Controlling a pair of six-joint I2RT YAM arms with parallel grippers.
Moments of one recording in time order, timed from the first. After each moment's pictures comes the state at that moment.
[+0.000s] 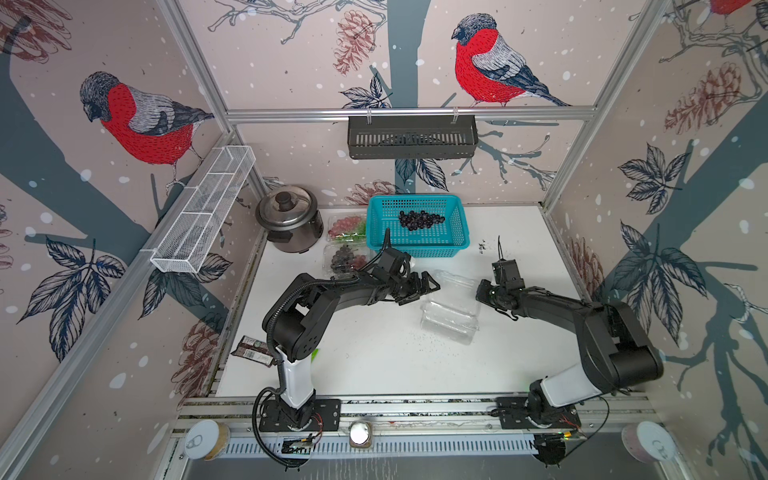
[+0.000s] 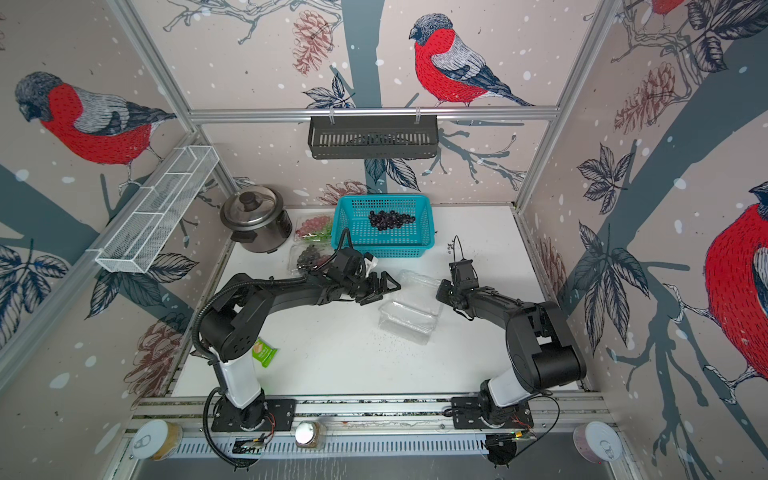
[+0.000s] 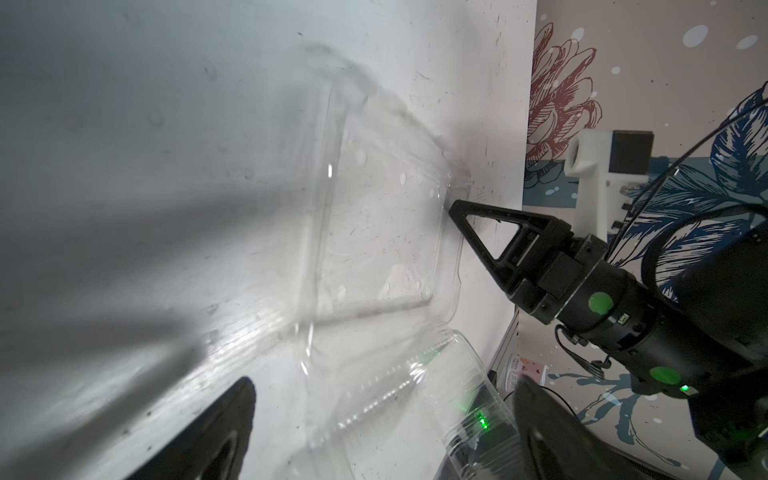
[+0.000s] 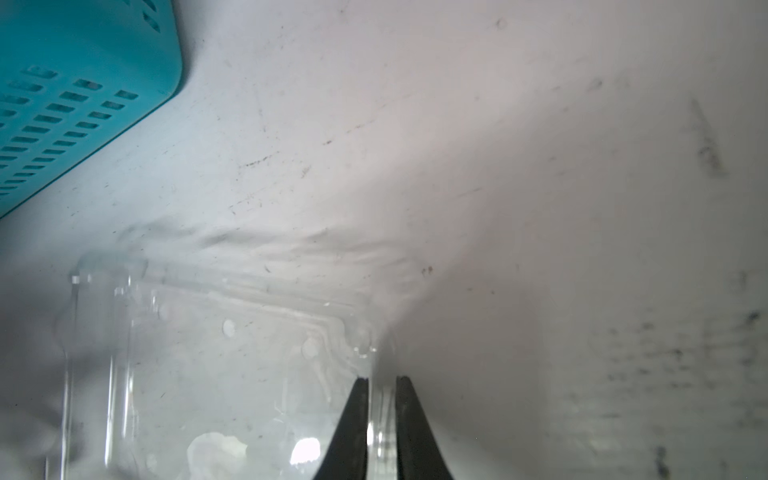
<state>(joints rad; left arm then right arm) -0.64 1.86 1.03 0.08 0.60 -0.88 0.25 1.50 0.62 -0.07 -0.06 0.58</state>
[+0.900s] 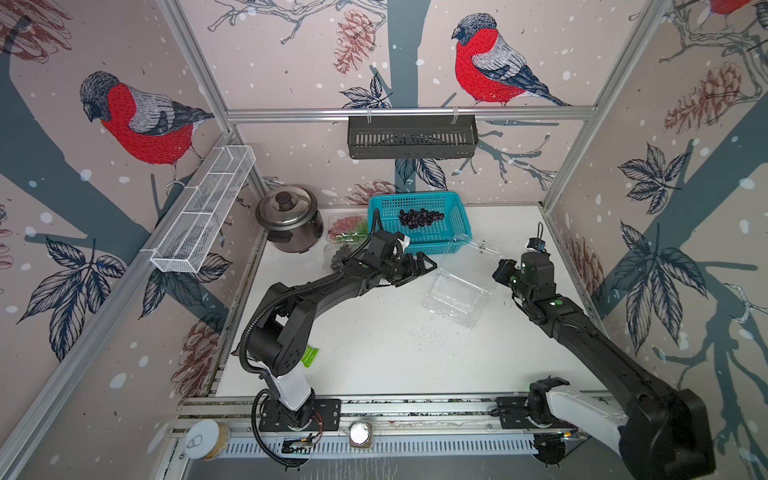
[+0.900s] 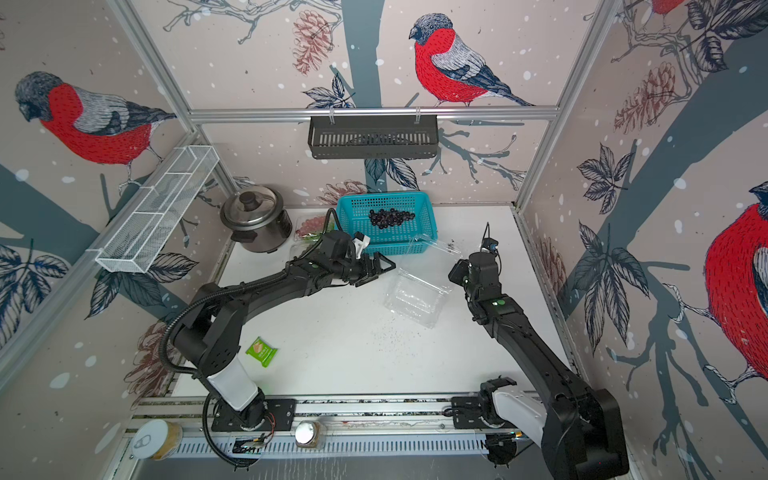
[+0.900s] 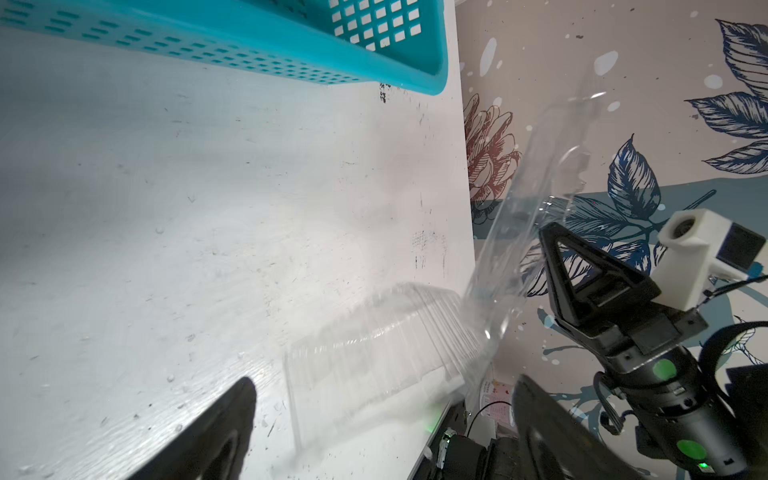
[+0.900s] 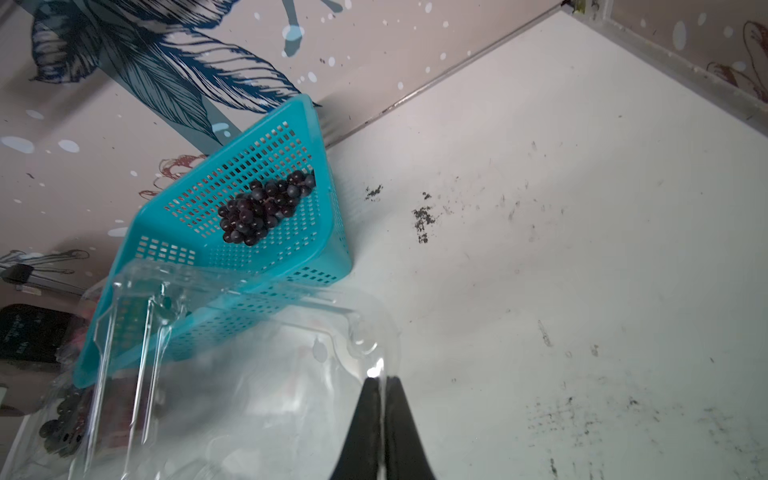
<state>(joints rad) -0.59 1.72 1.11 -0.02 0.57 -0.86 0.24 1.04 0.64 -0.06 0.11 0.56</state>
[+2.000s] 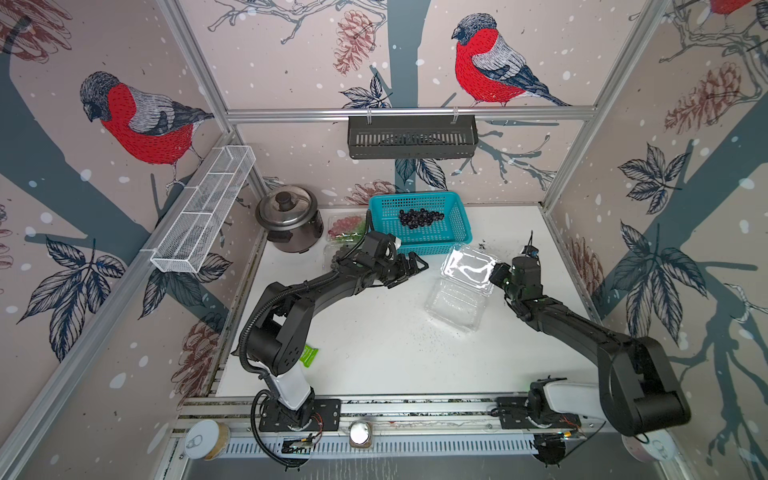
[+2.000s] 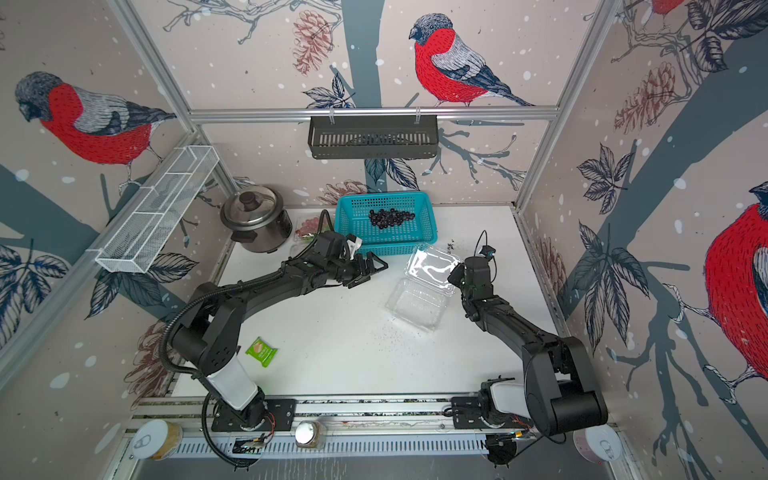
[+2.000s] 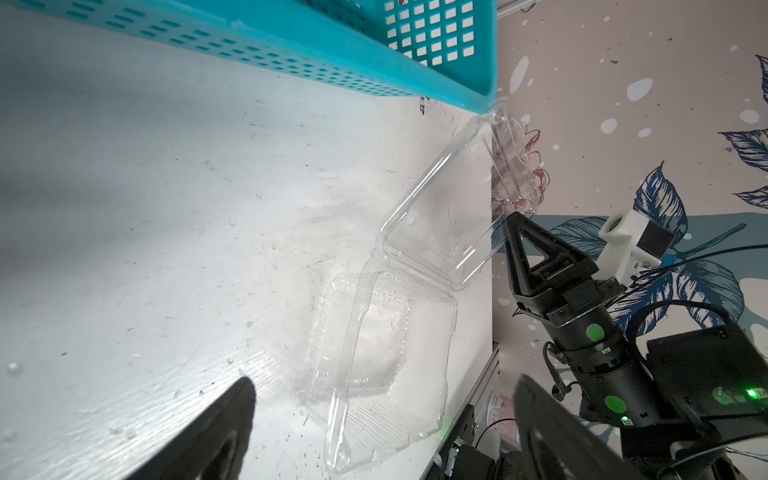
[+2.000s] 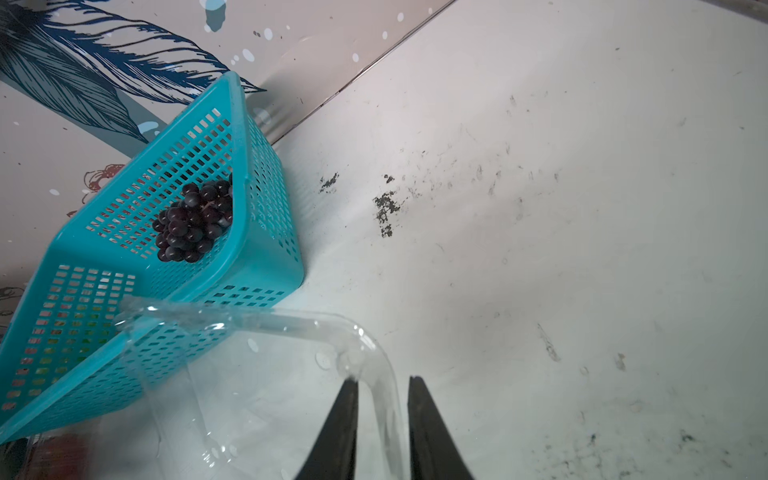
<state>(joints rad) -0.54 1.72 1.09 -0.05 0.57 -0.86 0.19 1.31 0.54 0.24 0.11 0.64</state>
